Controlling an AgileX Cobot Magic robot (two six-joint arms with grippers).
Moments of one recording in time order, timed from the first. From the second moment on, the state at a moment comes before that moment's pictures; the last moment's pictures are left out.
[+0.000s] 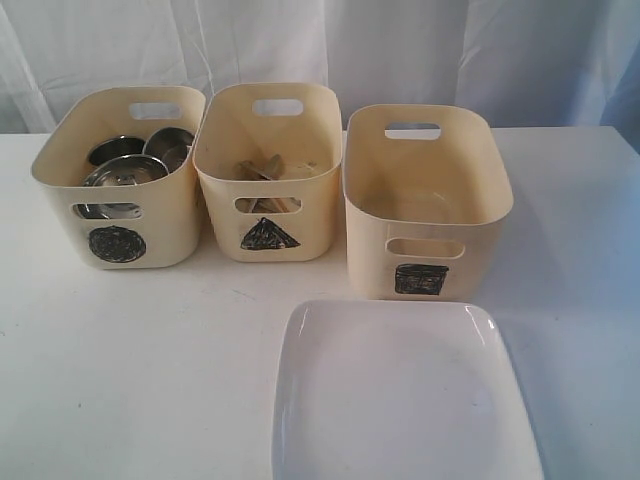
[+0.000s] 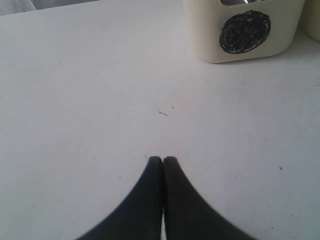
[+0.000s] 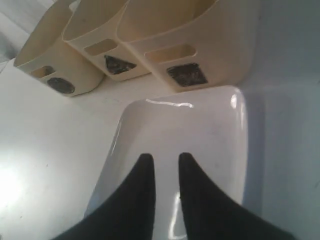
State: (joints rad) left arm 0.05 0.00 0.02 -0.03 0.42 0.16; right arm 1.45 0.14 -0.35 -0.91 1.12 1.54
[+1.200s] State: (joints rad) left arm 0.05 0.00 0.02 -0.03 0.42 0.16; right arm 0.97 0.13 -0.70 -1.22 0.82 0.79
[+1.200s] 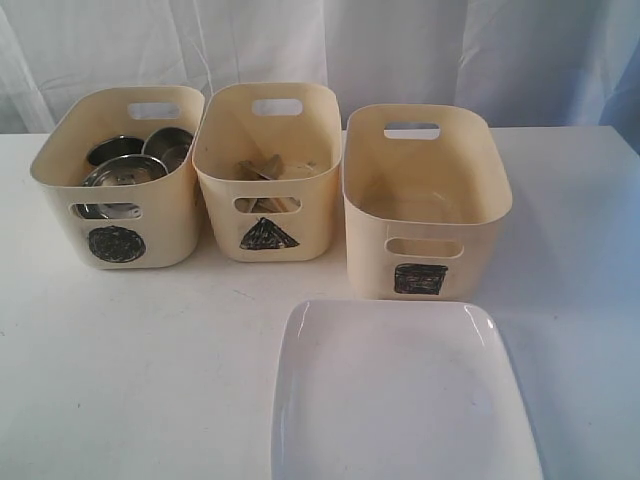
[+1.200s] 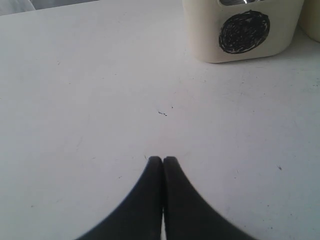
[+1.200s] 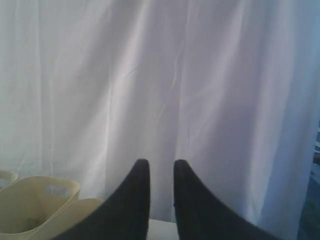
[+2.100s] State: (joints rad) left arm 0.05 0.00 0.02 -0.03 0.42 0.16; right arm 0.22 0.14 -0.43 -0.48 0.30 0.63
